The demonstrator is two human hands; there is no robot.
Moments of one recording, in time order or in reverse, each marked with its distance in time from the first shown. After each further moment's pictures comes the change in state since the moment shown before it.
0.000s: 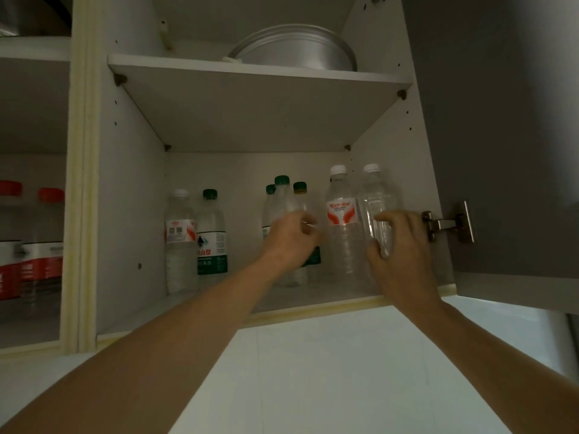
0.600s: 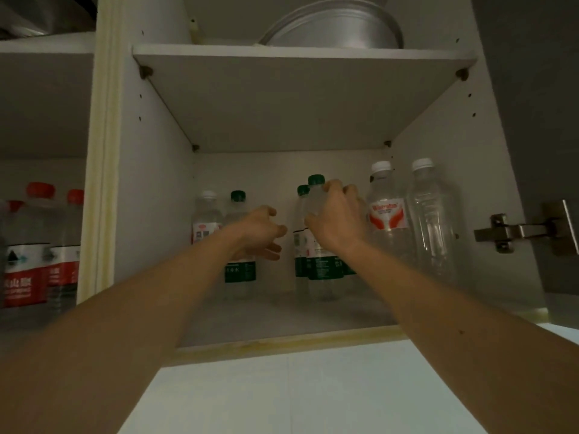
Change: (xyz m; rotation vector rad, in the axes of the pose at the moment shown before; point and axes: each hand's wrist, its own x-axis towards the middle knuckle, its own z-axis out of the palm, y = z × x) left_hand 0.052 -0.066 -0.087 -0.145 -0.104 -0.439; right_hand 0.071 -0.078 0.131 -0.110 -0.275 0.074
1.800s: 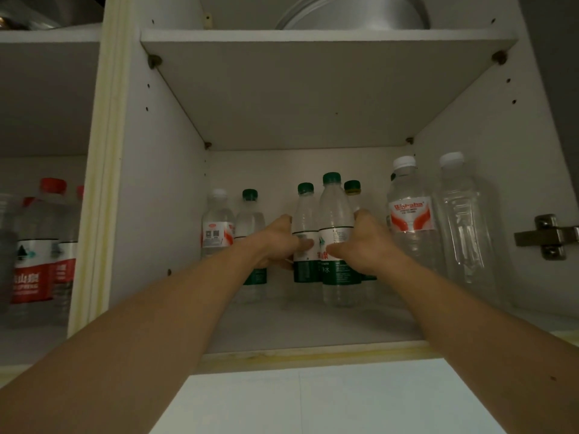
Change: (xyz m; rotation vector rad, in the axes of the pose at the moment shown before) left_hand 0.049 -0.031 0.014 0.022 -0.082 0.050; right_hand -0.008 0.028 0.002 0.257 -0.364 0.168
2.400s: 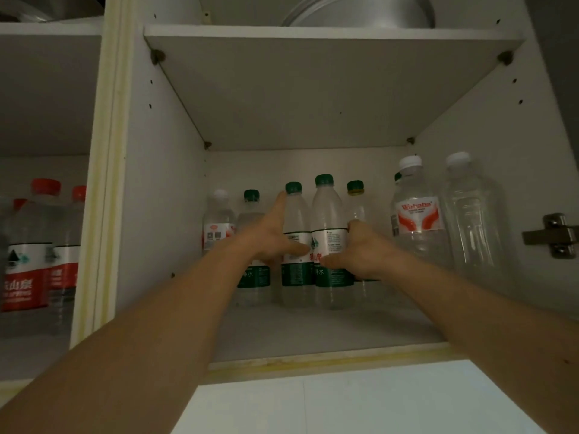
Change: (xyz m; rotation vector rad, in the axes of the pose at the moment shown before) left_hand -0.018 0.004 -0.027 0.397 0.098 0.158; right_hand 0.001 -0.007 0.008 -0.079 -0.188 0.032
